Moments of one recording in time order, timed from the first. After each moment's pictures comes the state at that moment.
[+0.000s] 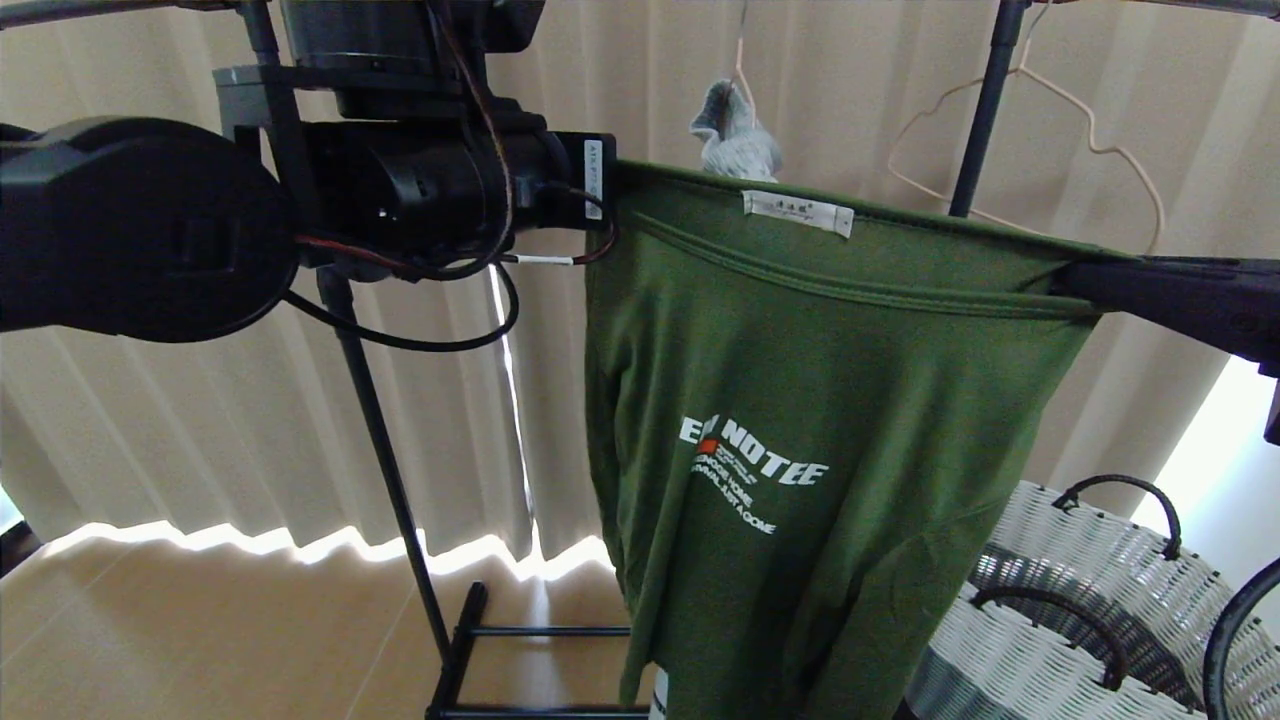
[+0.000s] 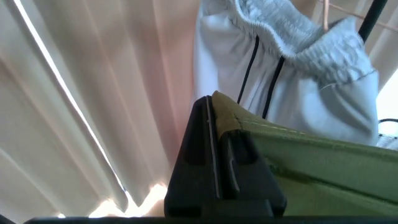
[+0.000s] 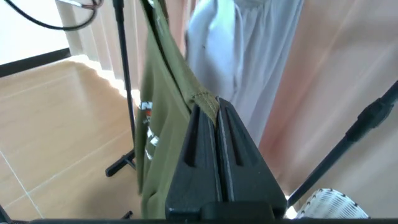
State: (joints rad) left arm -0.63 1.81 -1.61 -0.12 0.28 0.01; right arm 0.52 1.14 -0.97 -0.06 0.10 -0.04
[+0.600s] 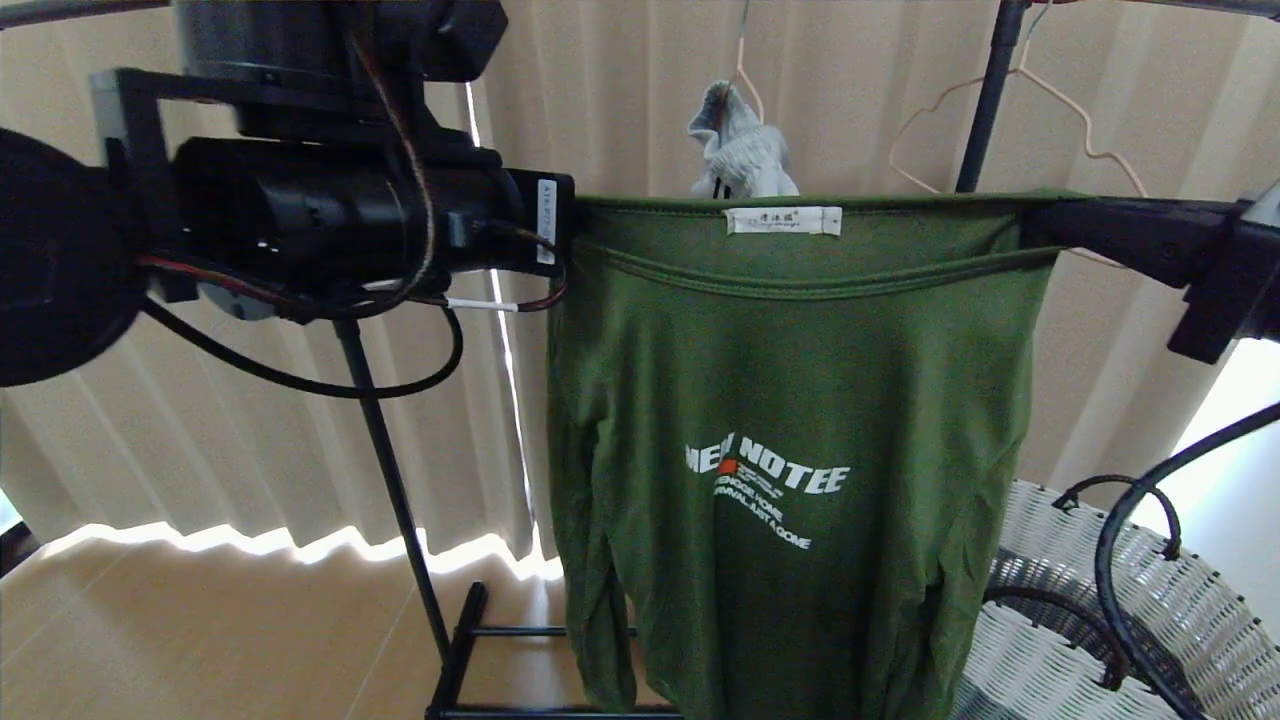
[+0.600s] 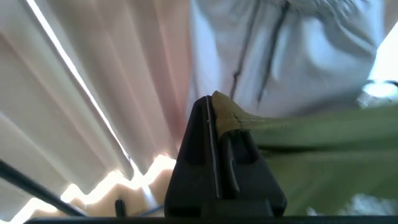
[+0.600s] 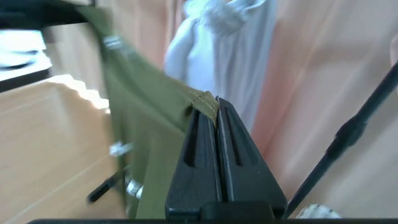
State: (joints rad) left arm -0.64 1.66 -1.46 -0.02 0.26 0.01; right arm 0.45 1.24 -0.98 -0.25 0.09 -0.04
